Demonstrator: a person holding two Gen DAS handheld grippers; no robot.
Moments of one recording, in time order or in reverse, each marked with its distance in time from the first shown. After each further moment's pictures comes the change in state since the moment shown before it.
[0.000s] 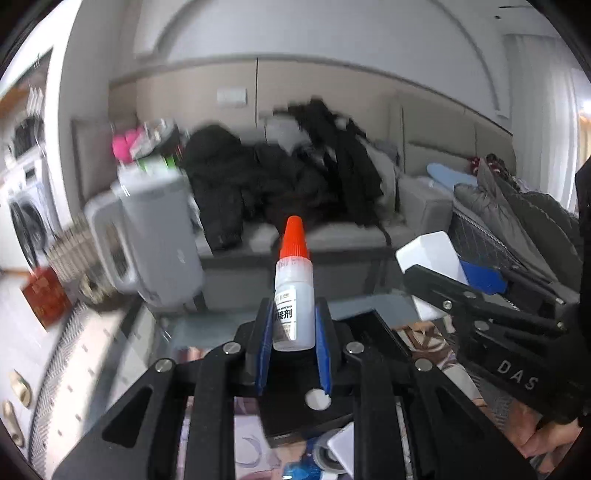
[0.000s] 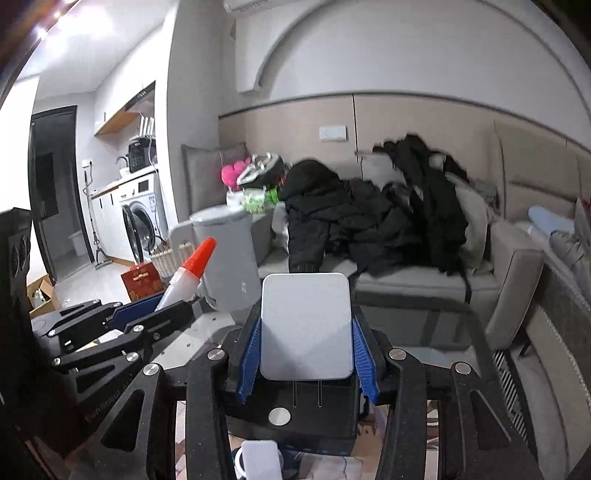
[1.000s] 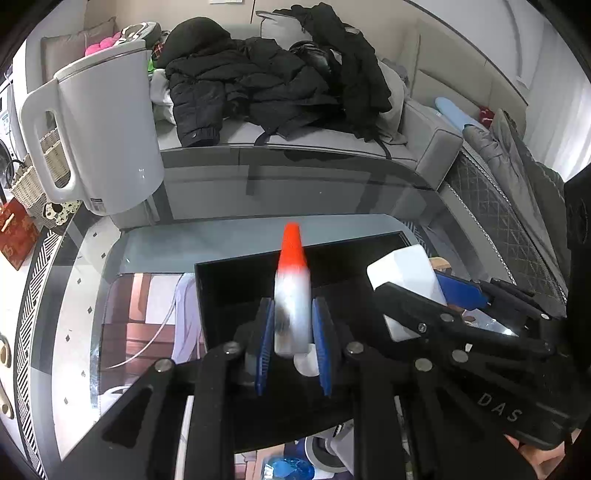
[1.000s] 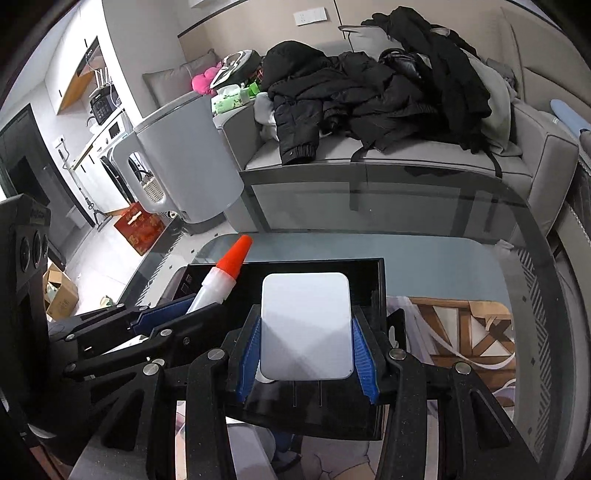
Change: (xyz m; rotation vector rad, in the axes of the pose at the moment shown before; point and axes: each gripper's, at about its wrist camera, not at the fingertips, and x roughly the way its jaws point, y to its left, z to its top) left arm 0.090 0.001 -0.030 -0.081 0.344 -0.072; right arm 0.127 -0.026 -0.059 0.145 0.415 0.052
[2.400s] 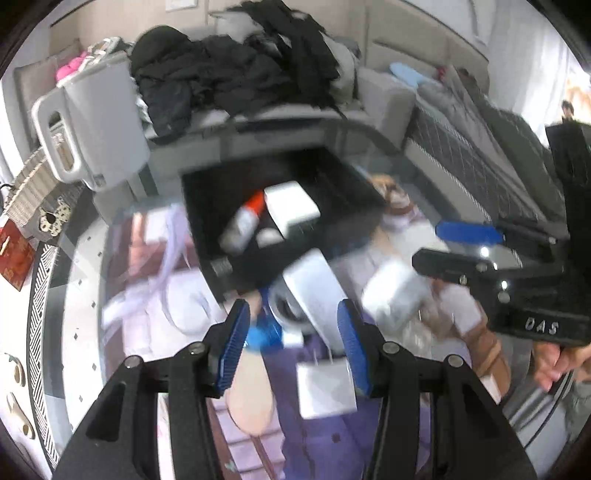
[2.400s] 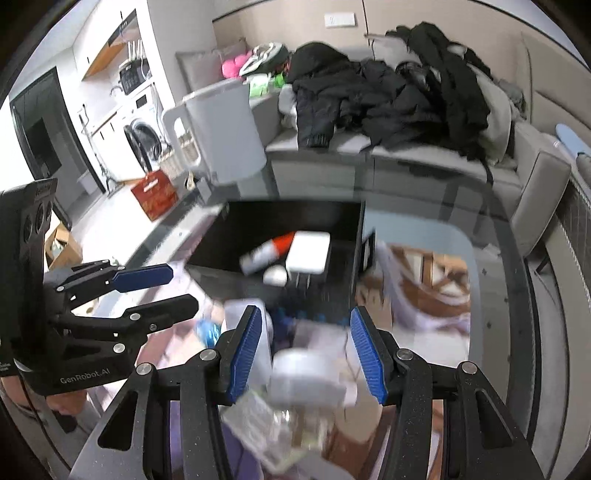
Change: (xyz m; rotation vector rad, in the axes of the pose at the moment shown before) left arm -0.061 -0.029 -0.093 0.178 0.085 -0.049; right arm -0.094 -0.003 -0.078 -0.138 0.050 -0.002
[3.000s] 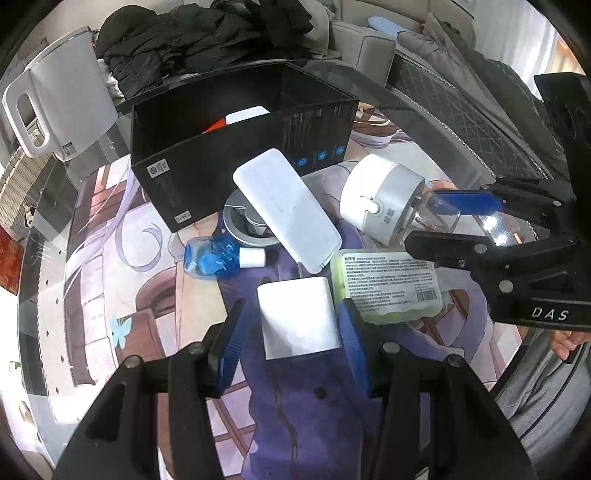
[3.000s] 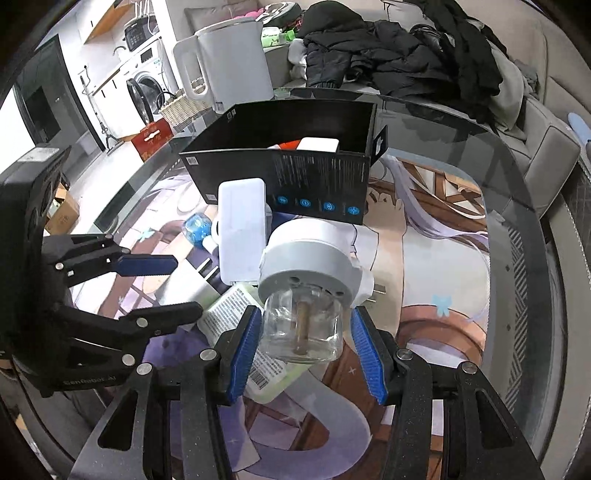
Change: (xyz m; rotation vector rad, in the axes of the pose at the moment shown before) left arm 0.027 -0.028 -0.045 0.068 0.127 -0.010; right arm 0.021 0.006 -0.064 -0.046 0.133 -0.004
